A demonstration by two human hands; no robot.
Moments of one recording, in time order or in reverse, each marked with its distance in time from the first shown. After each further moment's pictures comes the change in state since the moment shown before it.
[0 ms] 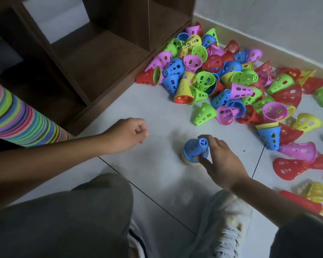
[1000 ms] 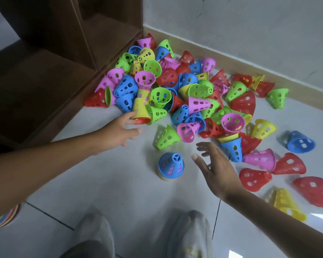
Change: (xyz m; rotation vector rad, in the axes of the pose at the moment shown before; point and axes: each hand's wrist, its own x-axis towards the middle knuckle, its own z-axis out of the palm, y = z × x) left_hand 0.136 0.073 0.029 -0.389 -0.135 -0.085; right_hand 0.021 0.089 -0.033 0.214 0.196 0.227
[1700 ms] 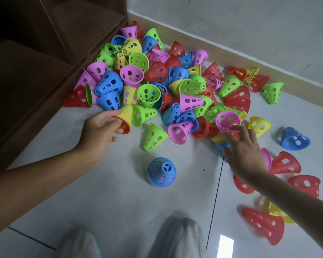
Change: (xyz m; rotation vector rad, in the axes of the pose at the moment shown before) left_hand 0.019 -0.002 0.021 -0.313 0.422 0.073; right_hand 0.051 0.074 -0.056 -0.669 0.129 -0.025
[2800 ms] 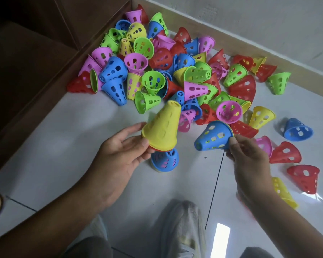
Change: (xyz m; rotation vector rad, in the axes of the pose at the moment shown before) left_hand -0.114 0.020 0.013 -0.563 -0.298 -0.175; right_hand -0.055 -0.078 -0.058 1.231 0.109 0.664
